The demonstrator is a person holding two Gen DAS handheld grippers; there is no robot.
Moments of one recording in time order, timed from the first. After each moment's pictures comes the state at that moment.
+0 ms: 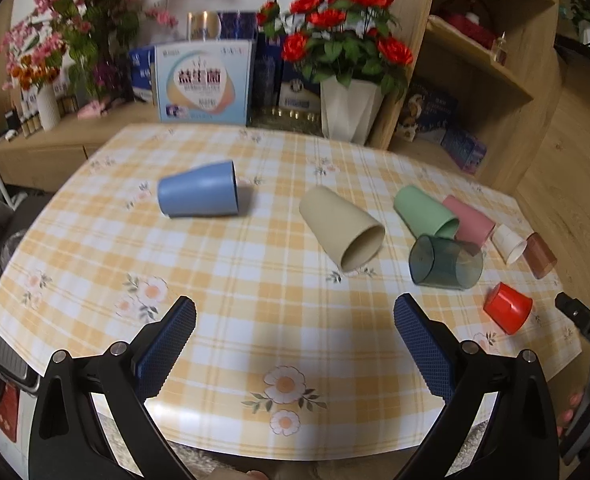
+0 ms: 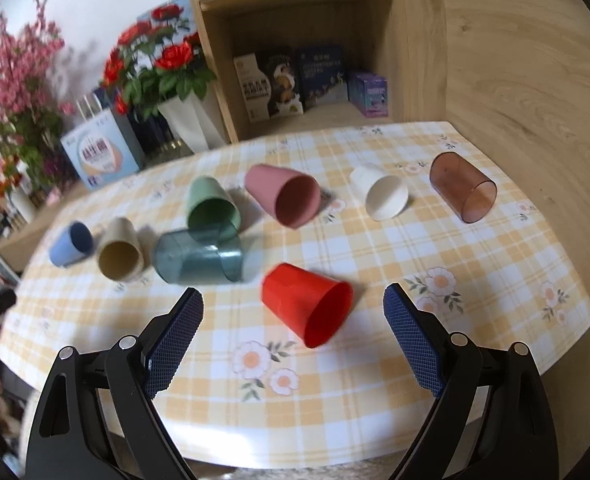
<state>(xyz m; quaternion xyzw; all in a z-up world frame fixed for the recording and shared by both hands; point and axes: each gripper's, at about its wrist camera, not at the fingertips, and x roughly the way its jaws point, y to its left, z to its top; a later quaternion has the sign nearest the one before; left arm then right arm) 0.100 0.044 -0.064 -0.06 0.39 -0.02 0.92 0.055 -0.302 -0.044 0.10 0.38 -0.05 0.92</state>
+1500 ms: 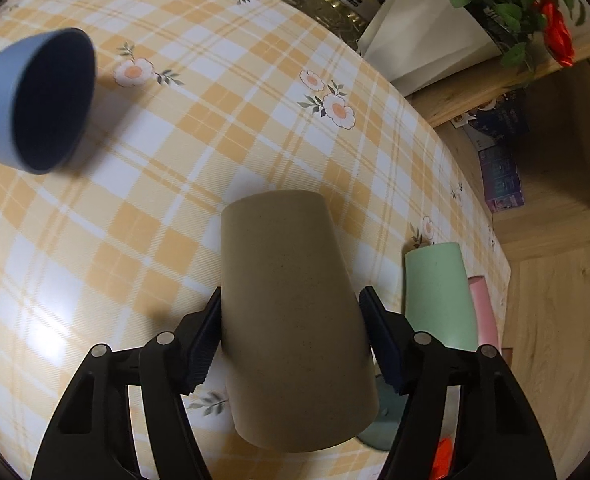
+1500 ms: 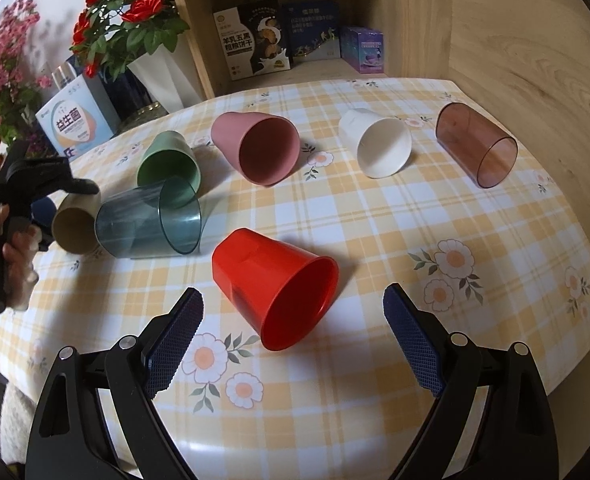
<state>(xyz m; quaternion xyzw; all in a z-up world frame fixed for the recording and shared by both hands) 0.320 0.010 -0.165 -0.29 0.55 -0.04 0.78 0.091 -0.319 -0.096 0.10 0.44 -0.05 0.89</state>
